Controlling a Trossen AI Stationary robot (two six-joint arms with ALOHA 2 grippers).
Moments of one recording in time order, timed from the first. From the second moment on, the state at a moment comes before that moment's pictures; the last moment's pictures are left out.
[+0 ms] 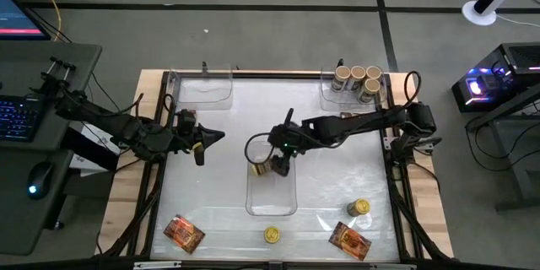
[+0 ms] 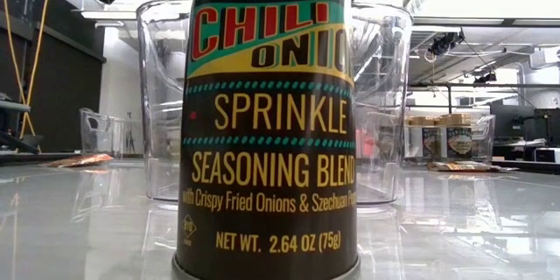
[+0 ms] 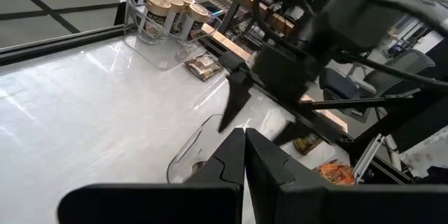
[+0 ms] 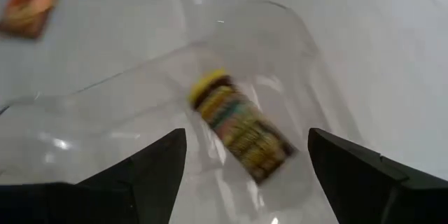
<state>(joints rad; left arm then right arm) -0.40 0.81 0.75 -0.30 -0.67 -0.72 0.09 1.79 1.45 -0.60 0.05 0.41</state>
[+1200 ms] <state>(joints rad) -0.40 0.81 0.75 -0.29 -0.67 -0.75 0.10 2.17 1.60 -0.60 0.00 -0.14</state>
